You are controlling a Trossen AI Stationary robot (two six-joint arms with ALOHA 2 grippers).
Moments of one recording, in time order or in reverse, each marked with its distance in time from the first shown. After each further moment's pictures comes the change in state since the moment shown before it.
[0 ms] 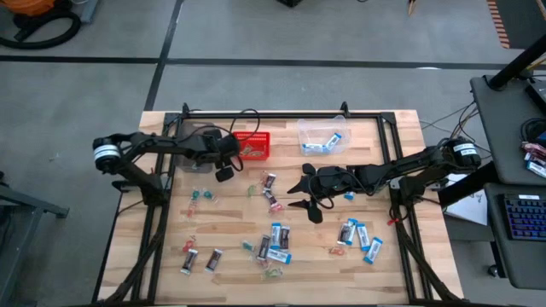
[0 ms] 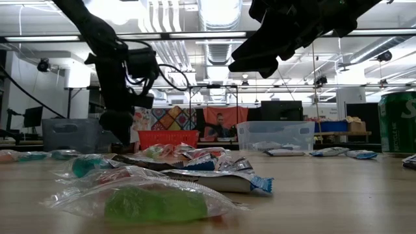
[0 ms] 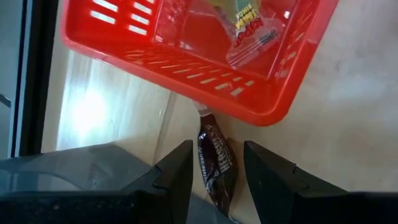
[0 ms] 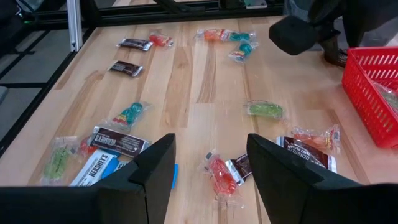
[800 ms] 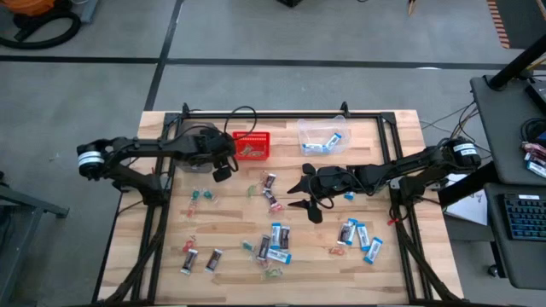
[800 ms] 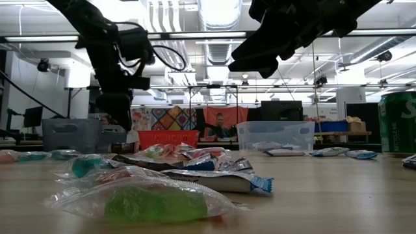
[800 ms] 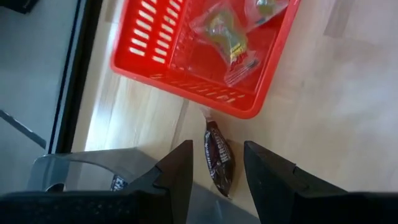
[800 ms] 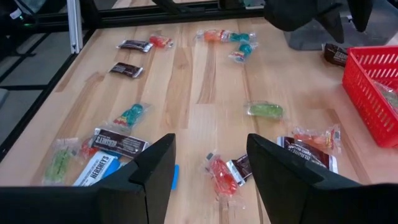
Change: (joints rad) left arm -0.042 -0.151 0.000 -0.053 0.000 0.011; right arm 0.000 0.000 0.000 0.002 0.000 0.008
